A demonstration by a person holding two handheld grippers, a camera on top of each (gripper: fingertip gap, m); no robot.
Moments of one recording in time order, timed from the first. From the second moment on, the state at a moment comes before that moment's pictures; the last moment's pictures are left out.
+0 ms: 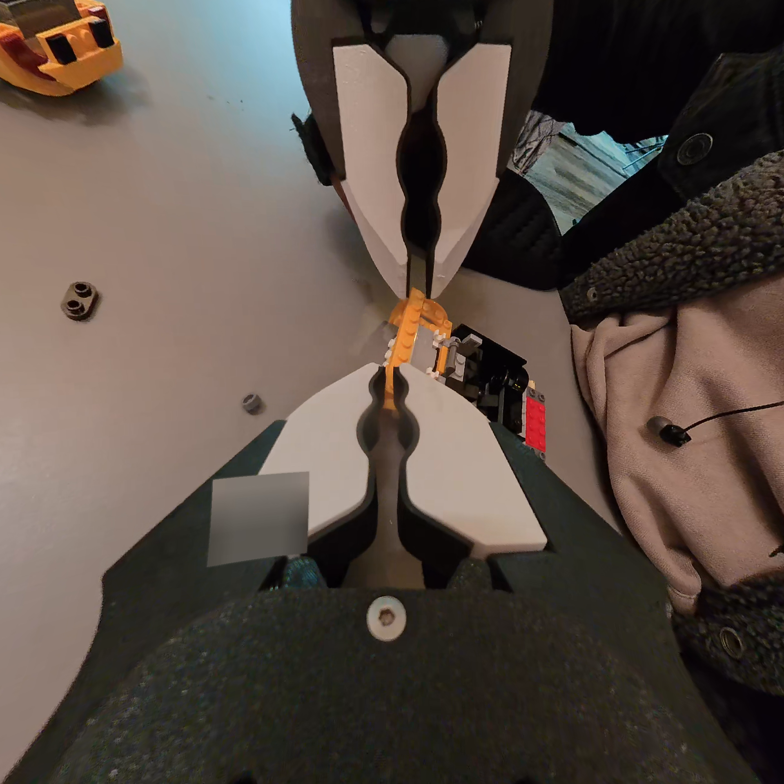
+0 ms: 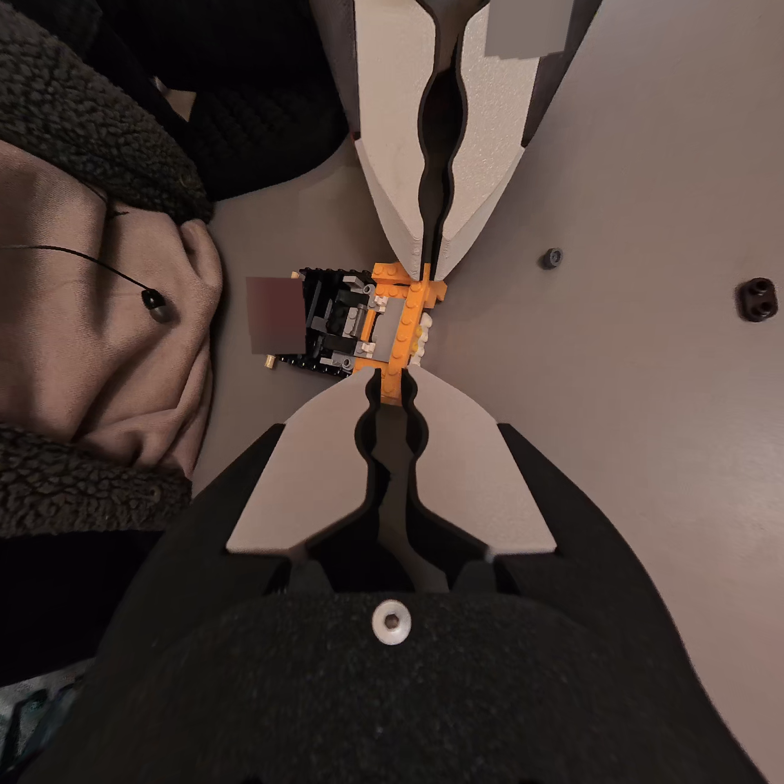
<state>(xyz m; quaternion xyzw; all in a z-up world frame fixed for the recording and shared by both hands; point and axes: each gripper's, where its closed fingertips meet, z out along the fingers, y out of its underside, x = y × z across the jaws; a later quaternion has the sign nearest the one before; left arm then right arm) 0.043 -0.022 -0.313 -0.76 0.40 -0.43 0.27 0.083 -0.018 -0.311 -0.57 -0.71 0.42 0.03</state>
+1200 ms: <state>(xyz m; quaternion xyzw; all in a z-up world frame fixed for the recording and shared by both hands) 0.051 -0.039 -0.316 -0.76 0.44 -0.40 0.26 0.083 -0.033 -0.315 -0.55 -0.74 0.39 -0.02</state>
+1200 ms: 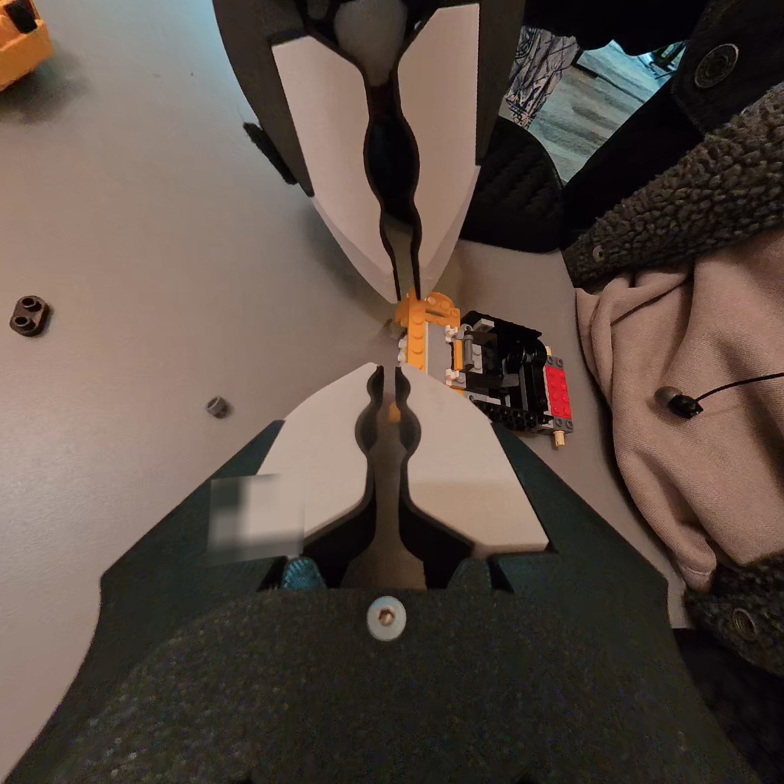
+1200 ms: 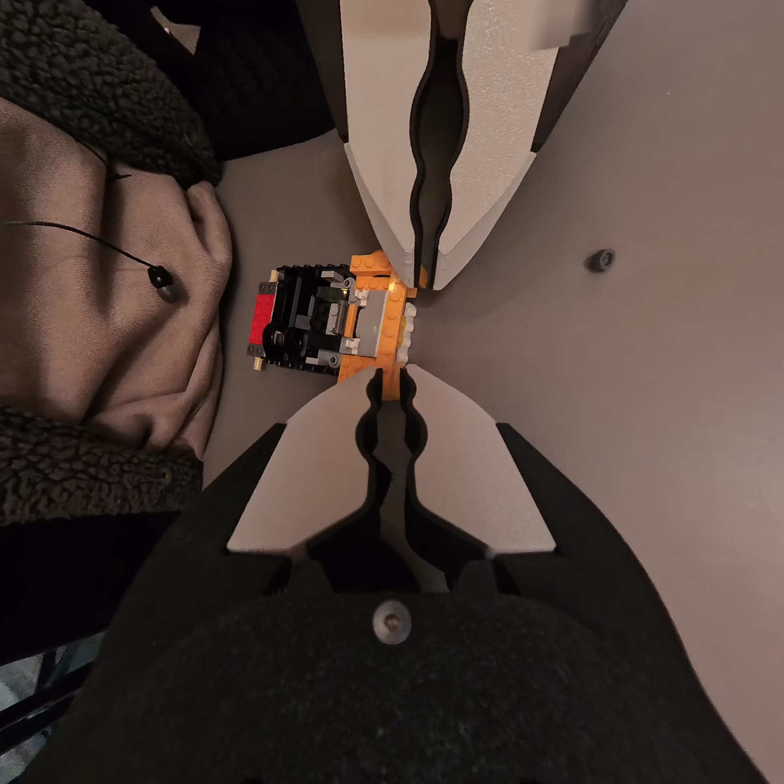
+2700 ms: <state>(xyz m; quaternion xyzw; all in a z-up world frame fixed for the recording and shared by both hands) 0.055 -0.064 -0.326 -0.75 0.47 -0.40 0.21 0.103 -0.062 -0.322 -0.47 -0.82 0.33 -0.02</state>
